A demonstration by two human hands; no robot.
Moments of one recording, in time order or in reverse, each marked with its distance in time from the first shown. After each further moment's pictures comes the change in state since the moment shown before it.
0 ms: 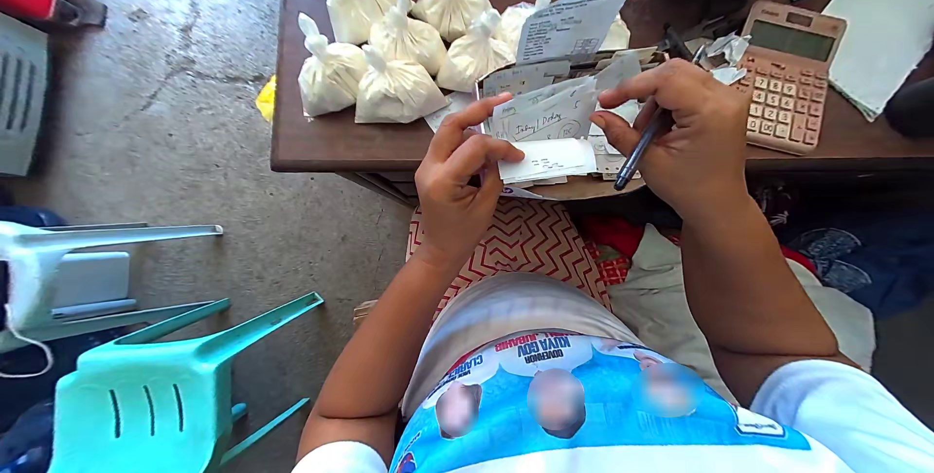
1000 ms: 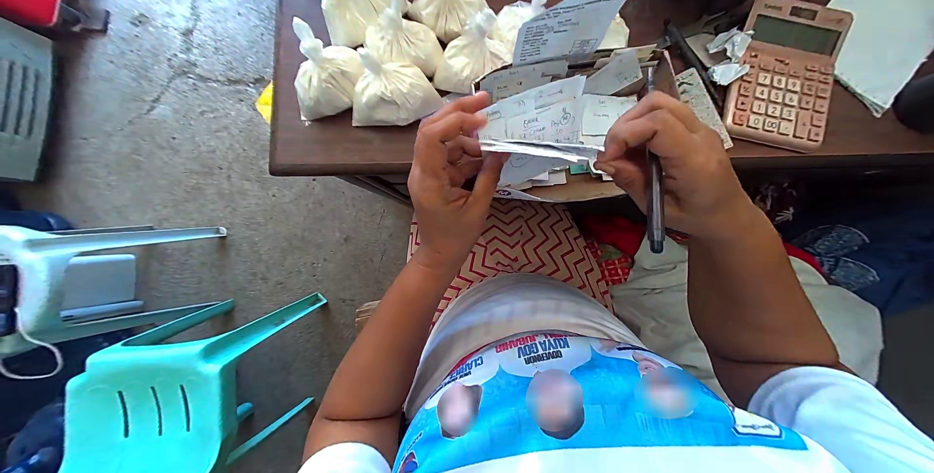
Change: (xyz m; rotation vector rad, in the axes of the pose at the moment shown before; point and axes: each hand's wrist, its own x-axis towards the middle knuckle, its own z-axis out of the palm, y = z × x) left_hand -0.007 0.008 -0.001 -0.102 0.021 -0.151; right_hand -0.013 0.004 -0.007 0.206 -0.197 -0.269
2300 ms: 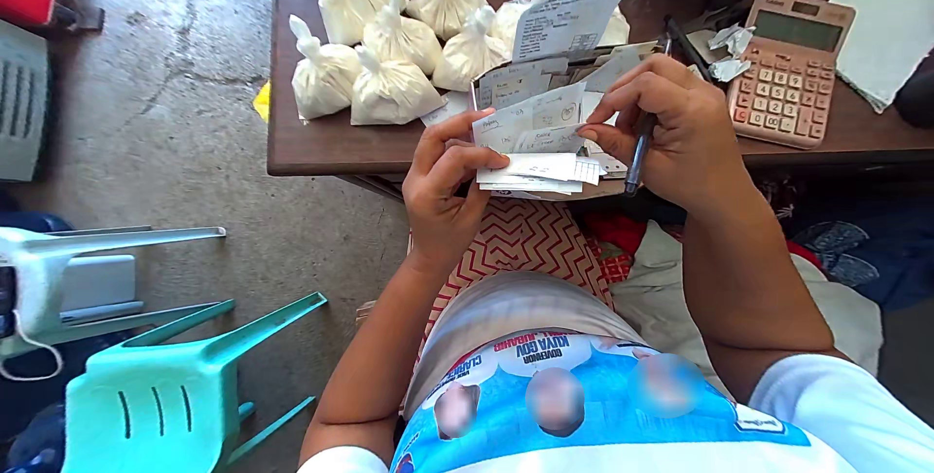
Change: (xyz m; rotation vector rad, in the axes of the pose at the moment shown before) left_hand -0.002 -0.006 -0.011 0.089 -0.057 0.137; right_hand 0.016 0.008 0.001 -0.031 0.061 0.203
